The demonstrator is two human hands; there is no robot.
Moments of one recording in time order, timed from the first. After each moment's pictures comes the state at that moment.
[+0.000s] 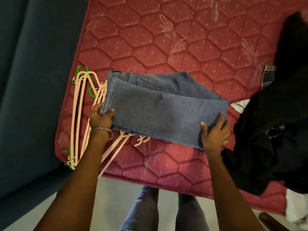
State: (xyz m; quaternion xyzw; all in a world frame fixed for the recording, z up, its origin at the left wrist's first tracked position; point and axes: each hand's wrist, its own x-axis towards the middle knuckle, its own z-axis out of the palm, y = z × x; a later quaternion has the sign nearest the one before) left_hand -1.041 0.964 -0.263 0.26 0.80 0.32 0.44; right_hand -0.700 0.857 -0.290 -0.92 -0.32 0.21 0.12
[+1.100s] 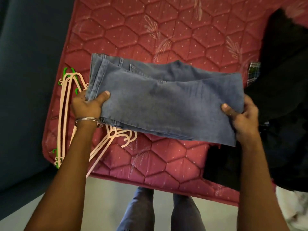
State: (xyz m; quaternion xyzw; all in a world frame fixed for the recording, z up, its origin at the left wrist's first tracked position) left_hand -0.979 0.985 -0.189 0.36 0.77 0.36 0.39; right_hand -0.592 0.887 -0.191 -0.73 -0.28 0.43 0.46
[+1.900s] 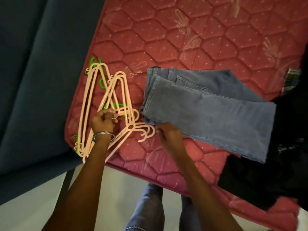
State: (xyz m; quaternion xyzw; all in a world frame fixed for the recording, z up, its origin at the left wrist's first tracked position) left_hand -1.039 0.921 -0.264 0.28 0.81 0.36 0.38; right_hand -0.813 0.874 -0.261 -0.63 -0.66 0.31 0.28
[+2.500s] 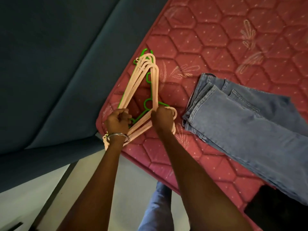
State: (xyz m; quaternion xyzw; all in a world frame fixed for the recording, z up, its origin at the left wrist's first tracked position) left_hand -1.137 0.890 -0.274 0.23 0.82 0.38 0.35; right_hand -1.001 0.951 -0.285 -0.67 -0.67 0.32 -0.01
